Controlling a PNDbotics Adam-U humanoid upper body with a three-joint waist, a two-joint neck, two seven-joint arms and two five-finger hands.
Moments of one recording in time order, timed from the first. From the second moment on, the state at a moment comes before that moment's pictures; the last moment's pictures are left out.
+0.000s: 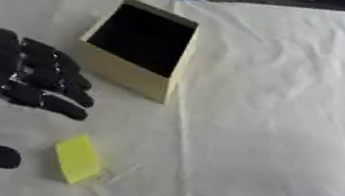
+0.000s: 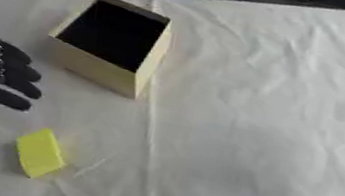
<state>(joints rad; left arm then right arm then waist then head) -0.56 1.05 -0.48 -1.99 -0.50 -0.75 -0.35 -0.04 -0.40 -0.29 -1.99 0.14 -0.24 -0.50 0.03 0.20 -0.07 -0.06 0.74</state>
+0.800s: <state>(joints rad) -0.47 1.10 -0.51 -1.99 -0.67 -0.76 -0.35 -0.04 -0.40 -0.29 -1.99 0.14 -0.24 -0.50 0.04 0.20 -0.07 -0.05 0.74</state>
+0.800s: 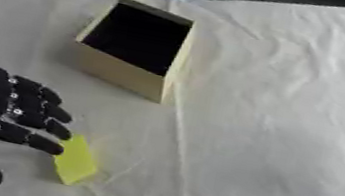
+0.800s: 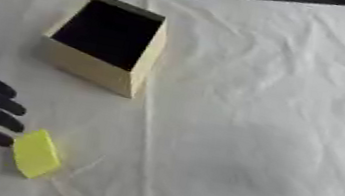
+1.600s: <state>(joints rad) -0.59 1.03 -0.53 -1.99 -0.60 -0.70 -0.40 -0.04 -0.40 -0.29 -1.99 0.14 -0.24 -0.49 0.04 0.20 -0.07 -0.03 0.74</state>
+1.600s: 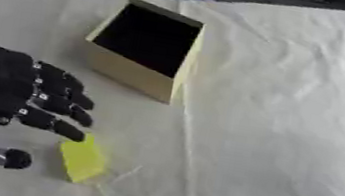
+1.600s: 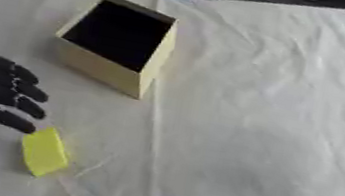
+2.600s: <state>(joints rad) -0.69 0.92 -0.60 -1.99 -0.54 -0.52 -0.58 -0.05 -0.40 -0.29 -1.99 0.13 -0.24 -0.48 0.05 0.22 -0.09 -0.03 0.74</state>
